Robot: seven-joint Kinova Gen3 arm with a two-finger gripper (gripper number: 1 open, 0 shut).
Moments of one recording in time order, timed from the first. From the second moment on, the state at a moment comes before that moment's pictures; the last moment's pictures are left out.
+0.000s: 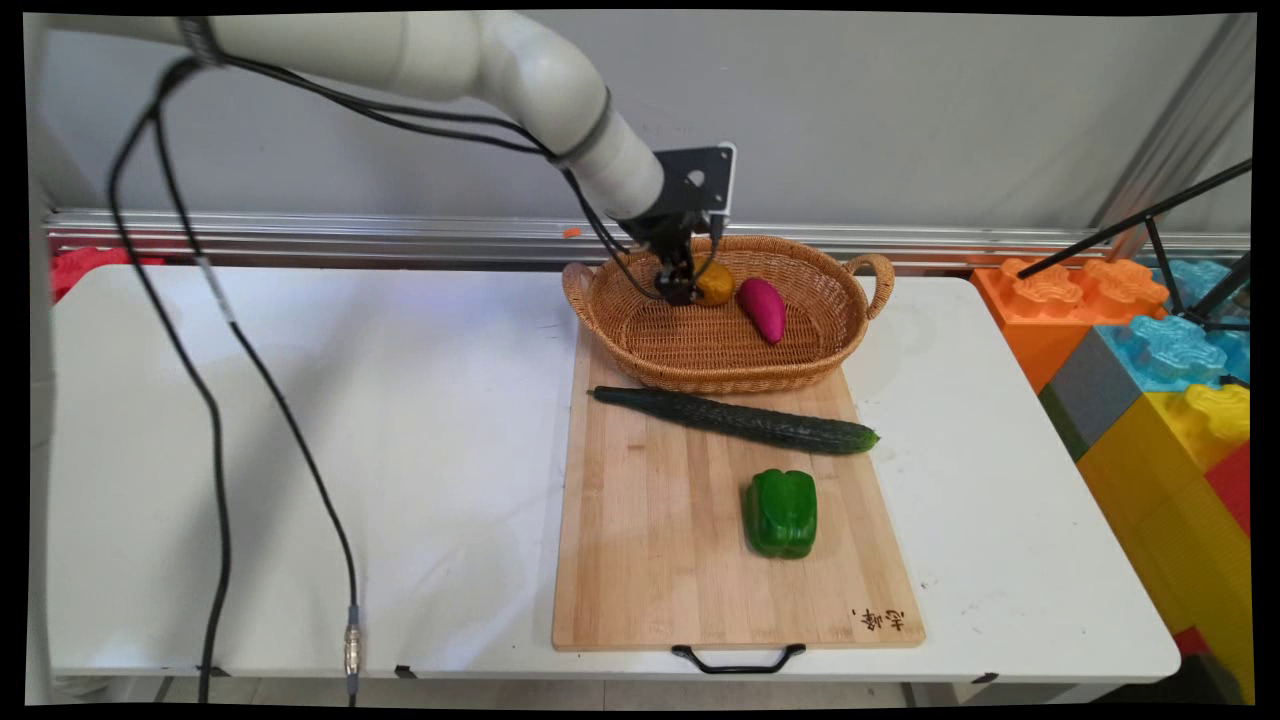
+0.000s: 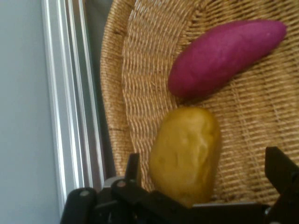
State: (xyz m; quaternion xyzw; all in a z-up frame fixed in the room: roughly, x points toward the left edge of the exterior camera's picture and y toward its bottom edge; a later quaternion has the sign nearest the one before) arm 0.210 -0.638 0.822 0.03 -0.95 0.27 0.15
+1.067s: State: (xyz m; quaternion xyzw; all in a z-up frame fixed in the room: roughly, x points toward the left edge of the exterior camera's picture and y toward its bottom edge) arm 0.182 -0.667 0.778 0.00 -0.95 0.28 0.13
